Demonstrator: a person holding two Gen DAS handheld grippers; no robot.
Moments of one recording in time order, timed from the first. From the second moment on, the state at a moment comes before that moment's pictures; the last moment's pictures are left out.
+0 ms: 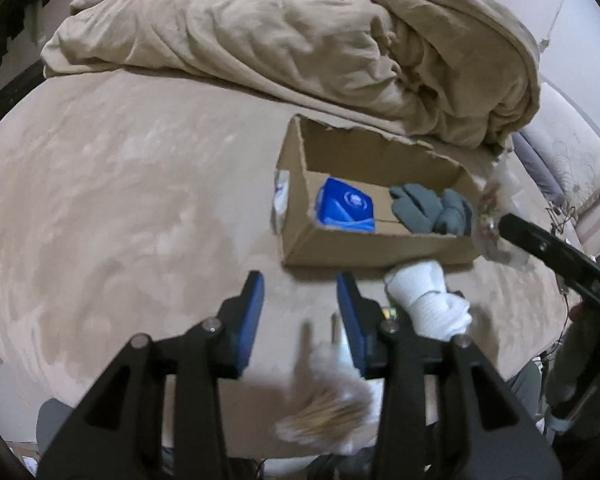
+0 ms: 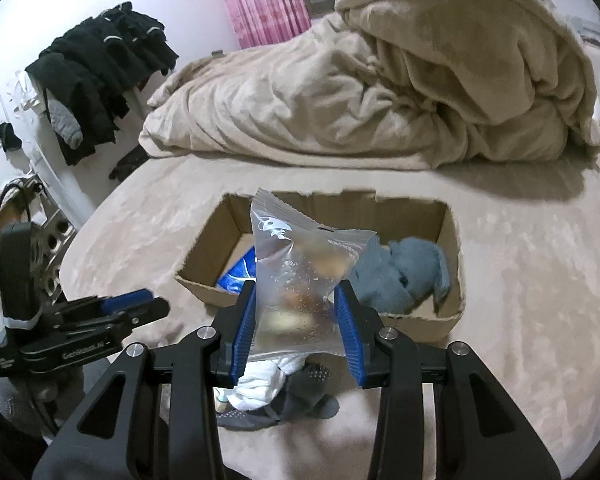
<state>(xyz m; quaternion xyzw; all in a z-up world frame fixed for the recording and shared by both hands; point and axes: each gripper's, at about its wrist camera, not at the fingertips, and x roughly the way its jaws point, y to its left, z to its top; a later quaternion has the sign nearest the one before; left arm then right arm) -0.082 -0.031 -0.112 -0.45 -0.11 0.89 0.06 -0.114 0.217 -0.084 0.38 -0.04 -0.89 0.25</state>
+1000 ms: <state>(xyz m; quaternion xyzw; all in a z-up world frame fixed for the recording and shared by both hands) -0.026 0.015 -0.153 -0.46 -0.03 0.88 0.11 -0.080 0.230 -0.084 0.39 -0.04 -0.89 0.24</state>
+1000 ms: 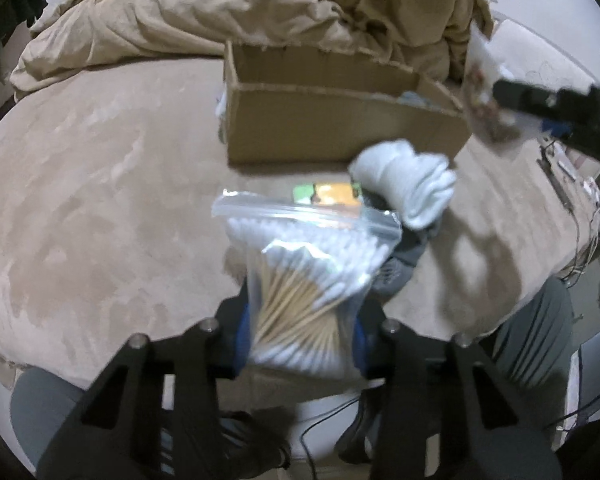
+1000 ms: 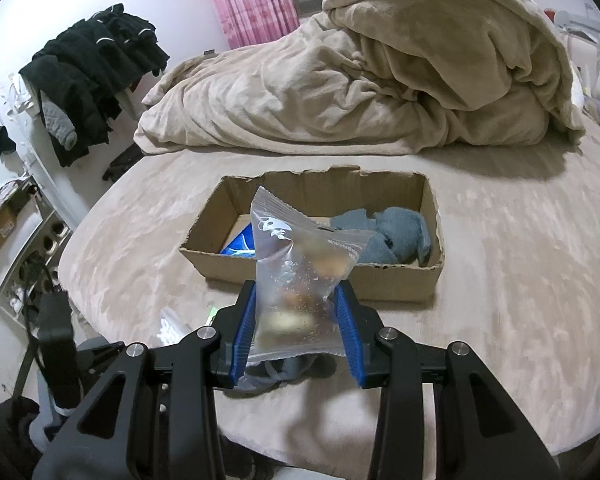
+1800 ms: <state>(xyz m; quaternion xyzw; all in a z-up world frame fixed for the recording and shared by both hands) -0.135 0.006 -0.079 -0.40 -0.07 0.91 0.11 -0.135 0.204 -0.072 0.37 -0.03 -0.89 0.26</state>
